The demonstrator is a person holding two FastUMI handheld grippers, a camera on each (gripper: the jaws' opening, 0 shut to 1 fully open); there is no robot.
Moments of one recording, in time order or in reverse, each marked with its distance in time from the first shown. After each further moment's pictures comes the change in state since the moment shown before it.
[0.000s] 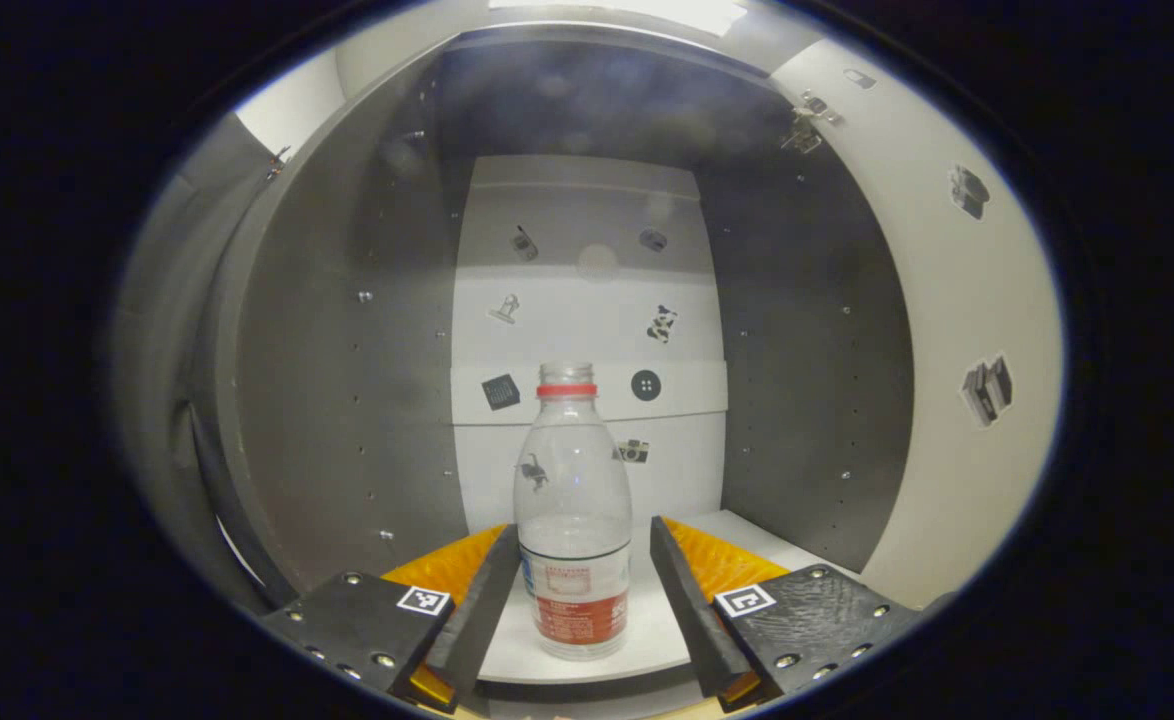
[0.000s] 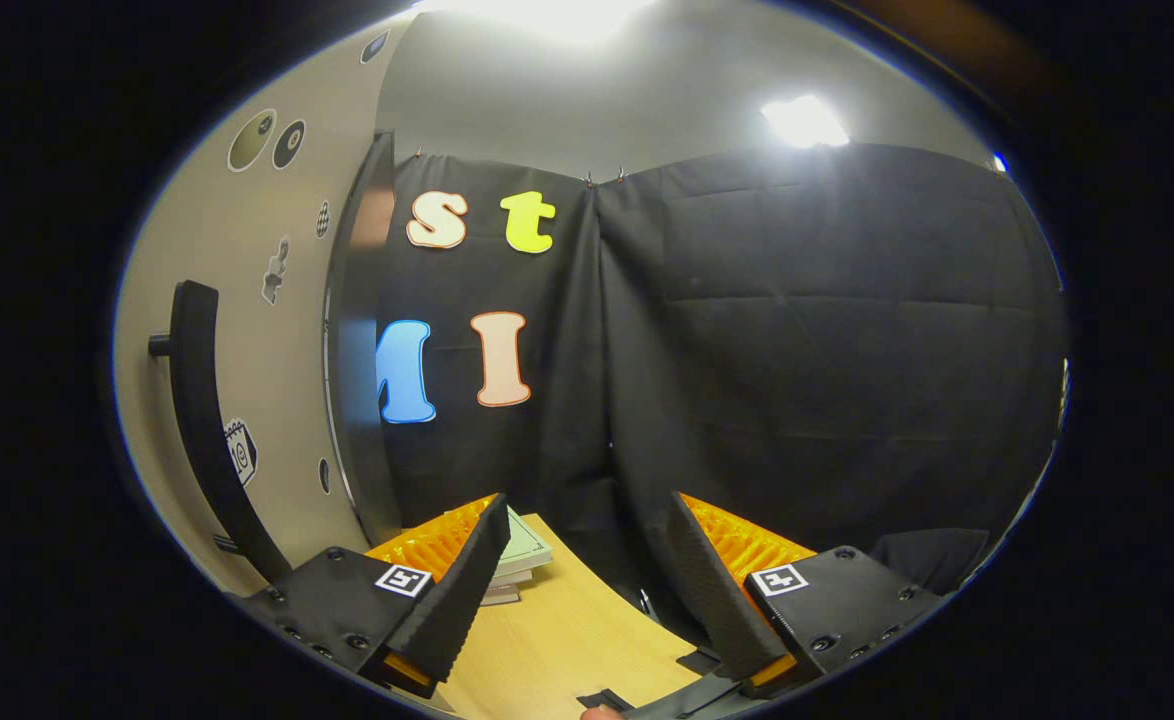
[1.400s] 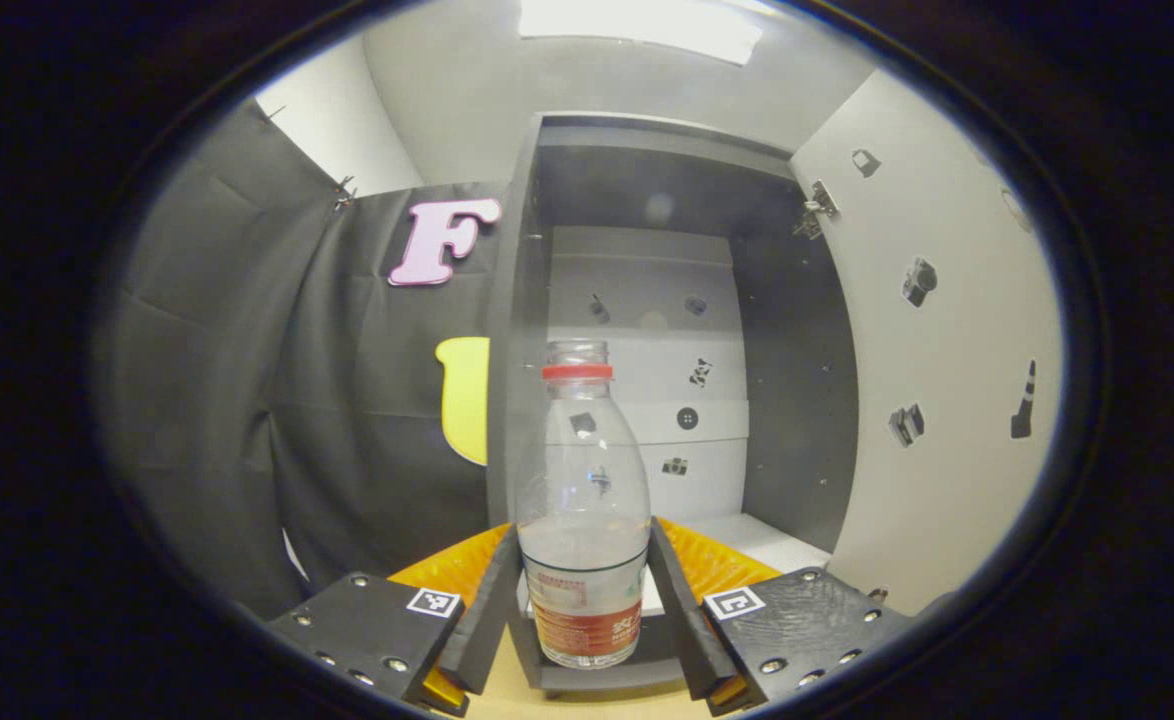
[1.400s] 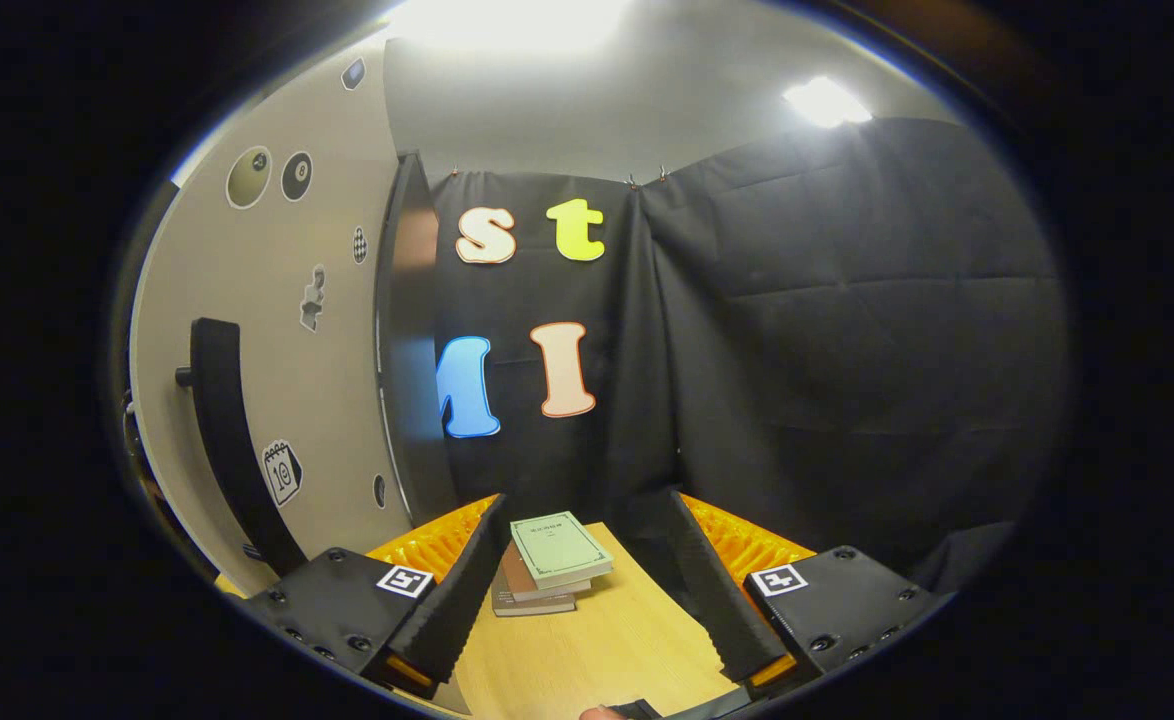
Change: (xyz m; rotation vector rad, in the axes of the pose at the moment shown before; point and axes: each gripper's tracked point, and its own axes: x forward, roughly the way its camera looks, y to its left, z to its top) left arm -0.182 0.058 0.029 -0.029 -0.101 0.149; right arm 0.014 0.018 0.005 0.059 -0.017 0.245
